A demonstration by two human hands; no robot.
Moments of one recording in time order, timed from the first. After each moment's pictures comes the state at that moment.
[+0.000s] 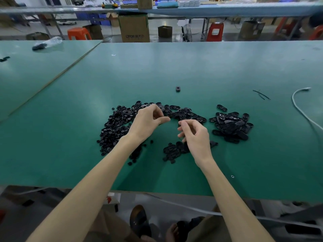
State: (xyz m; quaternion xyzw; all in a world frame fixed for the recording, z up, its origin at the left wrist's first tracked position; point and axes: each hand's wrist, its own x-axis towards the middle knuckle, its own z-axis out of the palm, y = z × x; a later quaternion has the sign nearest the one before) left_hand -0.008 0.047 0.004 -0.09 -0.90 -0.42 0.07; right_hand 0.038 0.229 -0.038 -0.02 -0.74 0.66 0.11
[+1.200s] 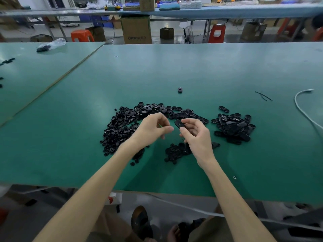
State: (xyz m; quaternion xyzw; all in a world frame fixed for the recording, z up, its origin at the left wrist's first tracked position) left_hand 0.014 0.047 0.006 -0.11 -0.87 -0.47 -0.03; right_hand 0.037 0.231 -0.042 0.02 -0.72 0.69 0.10
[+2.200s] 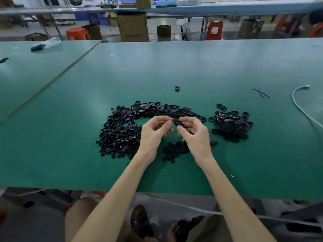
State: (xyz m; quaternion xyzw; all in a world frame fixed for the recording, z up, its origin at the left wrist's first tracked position) left_hand 0.028 0.079 -0.040 -0.04 -0.63 -0.77 0.05; right_hand 0.040 0.231 -0.038 0.01 -0.72 0.69 0.10
